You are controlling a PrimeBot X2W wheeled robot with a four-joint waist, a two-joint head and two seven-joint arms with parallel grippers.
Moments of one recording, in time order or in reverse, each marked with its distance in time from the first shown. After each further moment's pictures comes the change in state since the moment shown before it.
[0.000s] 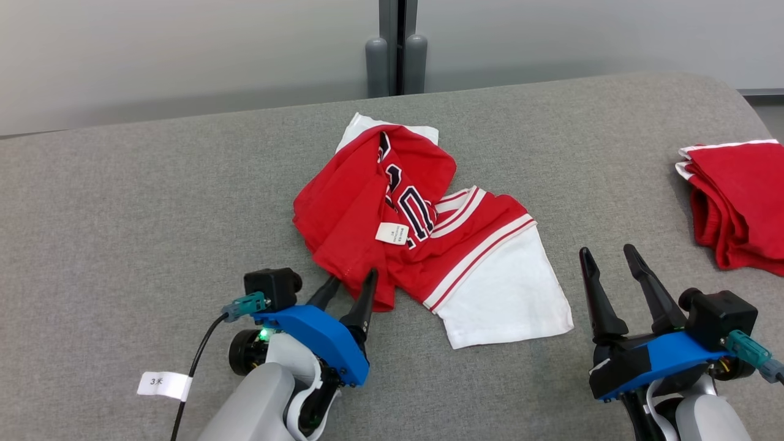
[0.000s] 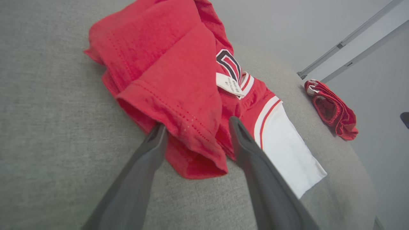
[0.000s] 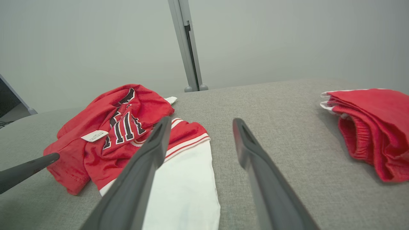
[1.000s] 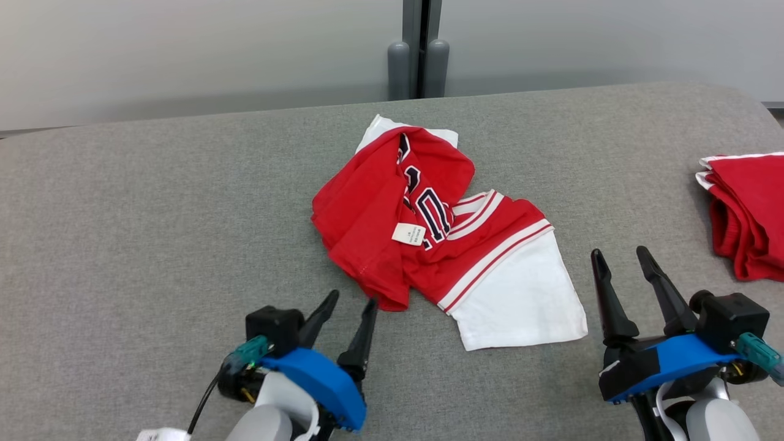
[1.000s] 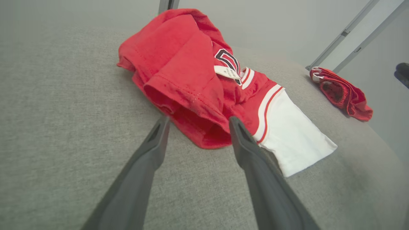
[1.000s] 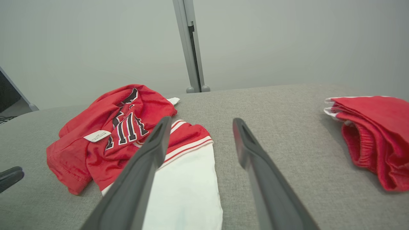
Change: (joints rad) left arm 0.193 0.024 0.076 -0.231 0.267 -0.006 -0.016; right arm 0.022 0.000 -0.033 -0.035 -0.024 0.000 0.023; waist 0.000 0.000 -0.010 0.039
